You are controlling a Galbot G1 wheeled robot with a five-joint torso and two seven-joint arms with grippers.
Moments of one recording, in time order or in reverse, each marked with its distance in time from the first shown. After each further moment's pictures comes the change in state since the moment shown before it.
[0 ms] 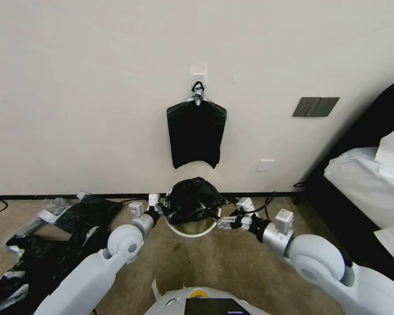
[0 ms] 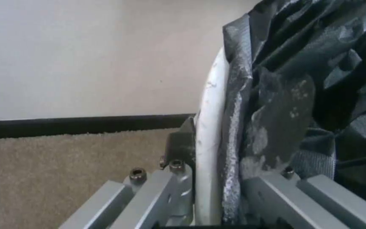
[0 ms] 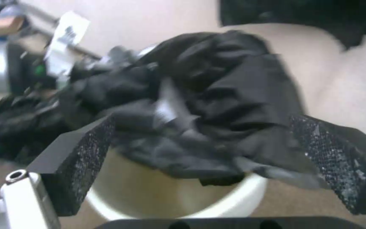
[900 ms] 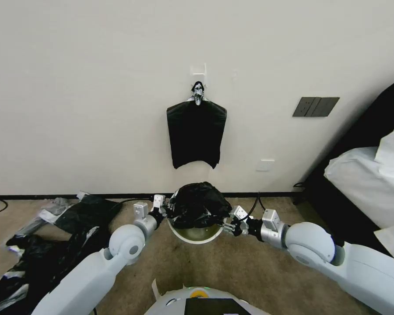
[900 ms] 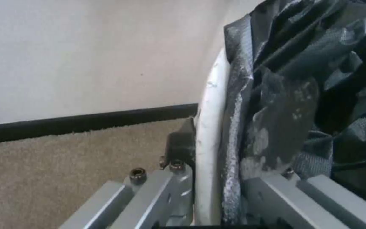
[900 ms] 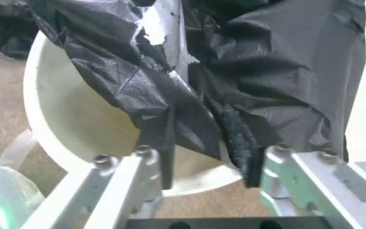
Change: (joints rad) left arm -0.022 0.024 0.040 -0.029 0.007 0.040 0.011; right arm 0.275 -0.198 -0.276 -0.108 -0.087 -0.050 -0.119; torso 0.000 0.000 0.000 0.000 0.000
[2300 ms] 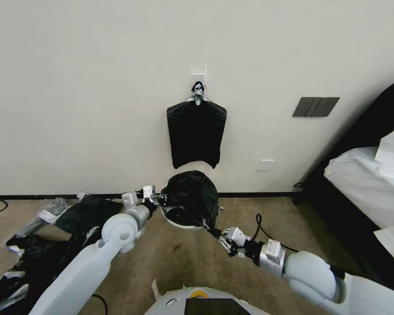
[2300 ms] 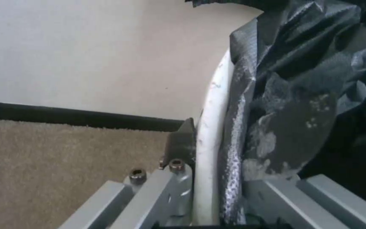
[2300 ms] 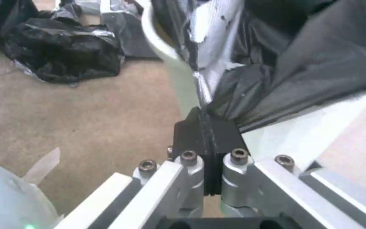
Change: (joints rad) left arm -0.041 -0.045 -0.115 0.007 -0.245 0.023 -0.149; right arm -0.342 0.065 0.071 0.038 -0.307 0.307 0.016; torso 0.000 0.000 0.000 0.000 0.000
